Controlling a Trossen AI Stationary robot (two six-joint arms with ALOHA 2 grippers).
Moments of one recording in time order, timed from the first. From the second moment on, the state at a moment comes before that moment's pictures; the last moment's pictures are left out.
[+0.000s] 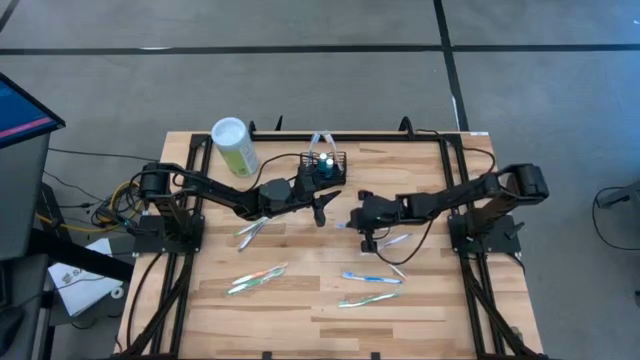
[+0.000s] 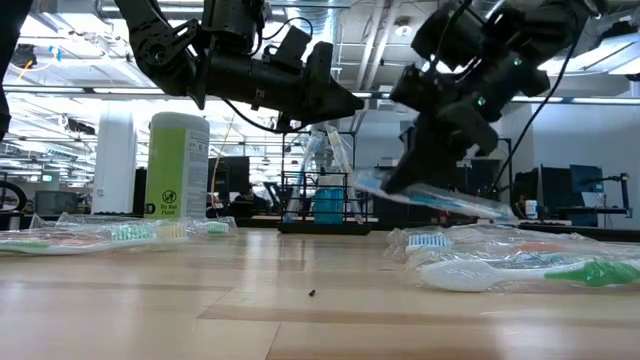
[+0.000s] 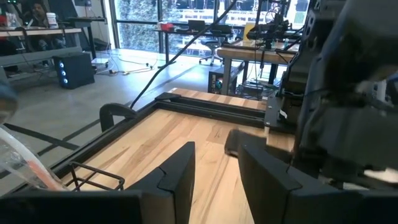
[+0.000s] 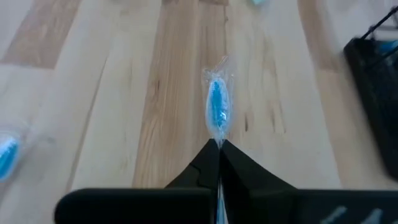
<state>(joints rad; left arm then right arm) 0.08 1.77 0.77 0.94 -0.29 -0.06 0.02 1.54 0.69 0.09 0.08 -0.09</state>
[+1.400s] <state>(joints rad) 0.08 1.77 0.77 0.95 -0.23 -0.06 -0.11 1.25 0.49 0.76 -0.03 -0.06</state>
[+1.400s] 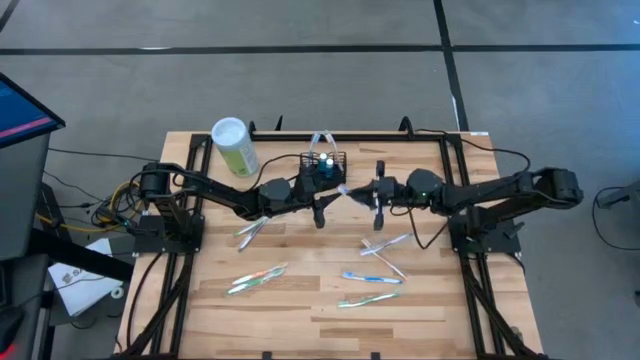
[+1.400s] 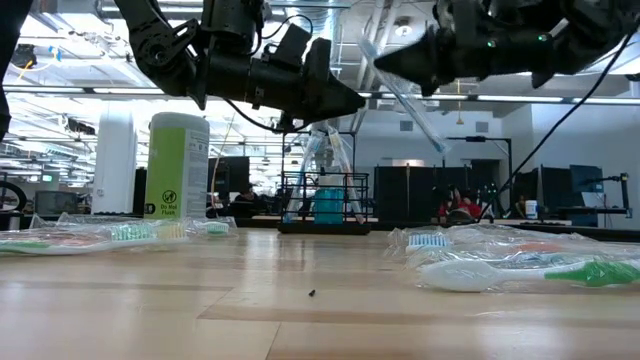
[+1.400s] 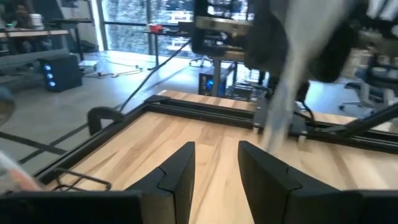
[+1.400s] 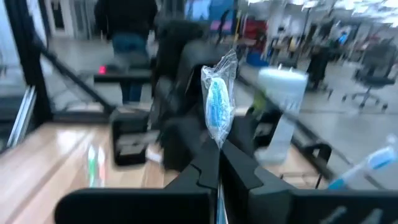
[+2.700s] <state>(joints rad) 0.08 1.77 0.77 1.20 -0.08 -0.06 -0.14 1.41 0.55 1.03 -0.10 -0.03</state>
